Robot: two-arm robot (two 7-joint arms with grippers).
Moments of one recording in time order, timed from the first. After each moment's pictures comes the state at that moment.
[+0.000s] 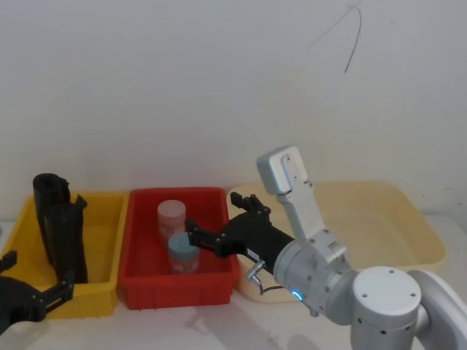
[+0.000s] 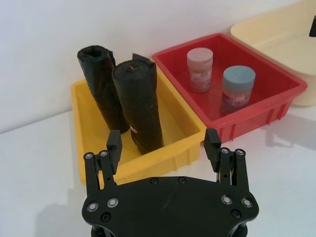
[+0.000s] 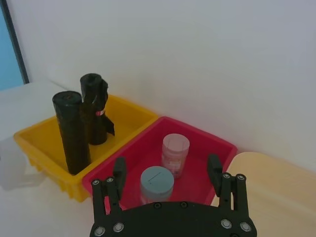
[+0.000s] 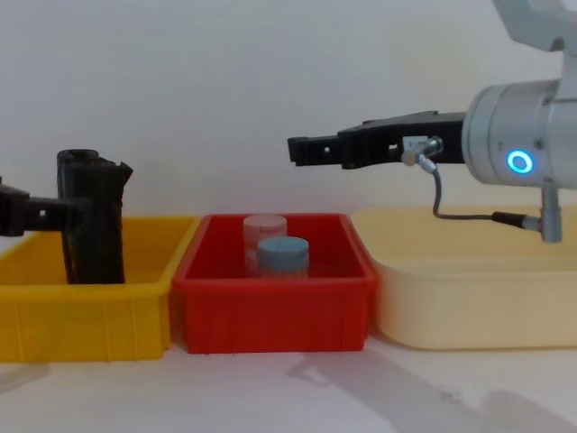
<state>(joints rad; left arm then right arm) 0.04 0.53 0.14 -2.05 -0.38 0.47 -0.04 0.39 0.23 -0.46 -1.66 0.22 0.39 0.21</state>
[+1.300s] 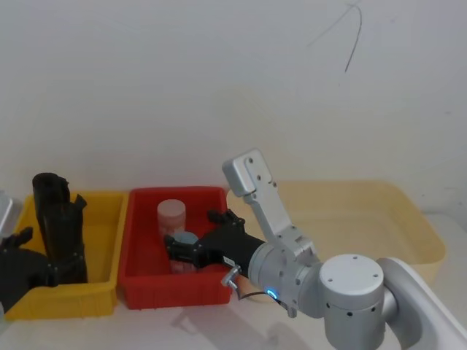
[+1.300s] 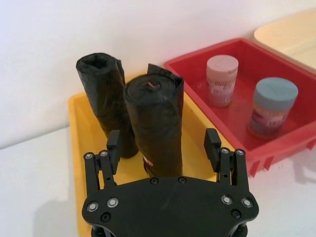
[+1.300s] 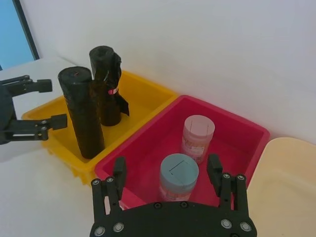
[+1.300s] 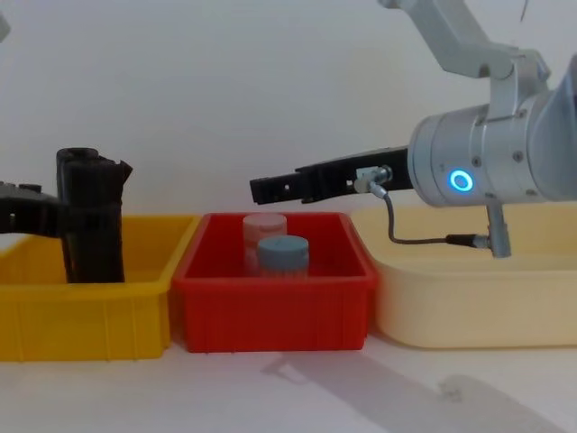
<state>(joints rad) -0.19 0.45 0.22 -1.74 -0.31 0.37 -0.12 0.46 0.16 -0.49 -1.55 0.20 0.49 0.26</state>
